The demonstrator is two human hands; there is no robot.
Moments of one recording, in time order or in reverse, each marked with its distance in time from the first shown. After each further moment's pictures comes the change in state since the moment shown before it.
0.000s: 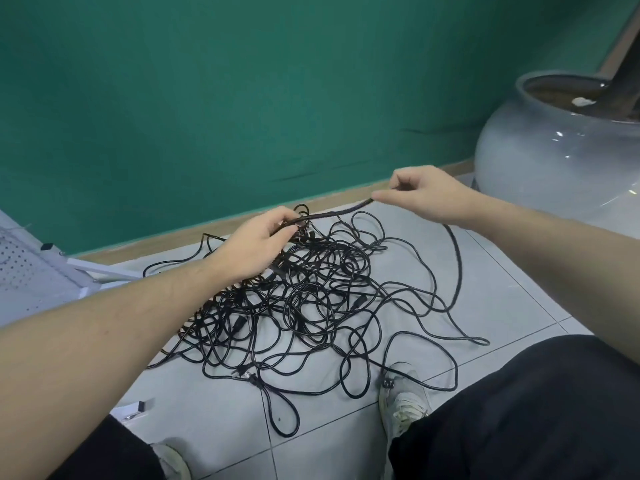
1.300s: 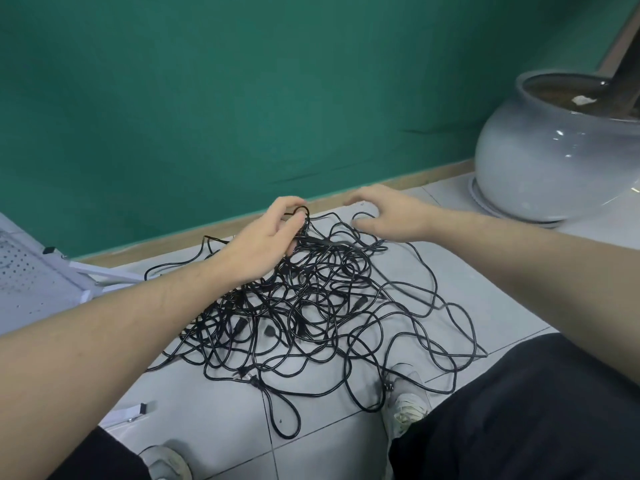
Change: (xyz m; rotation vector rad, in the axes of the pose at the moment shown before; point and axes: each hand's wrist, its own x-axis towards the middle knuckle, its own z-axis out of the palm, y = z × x) left_hand -0.005 0.016 -0.002 -0.032 -0.039 0.023; right_hand 0.007 -0.016 0.035 -0.278 -0.225 0.002
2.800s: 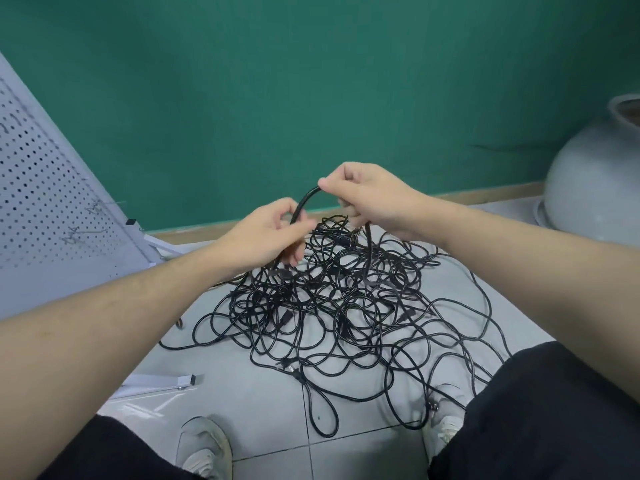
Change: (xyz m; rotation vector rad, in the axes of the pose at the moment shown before) left_hand -0.059 -0.034 -0.079 -0.275 0.014 -0.115; right_hand 0.044 -0.145 0.033 0.673 0.018 -0.120
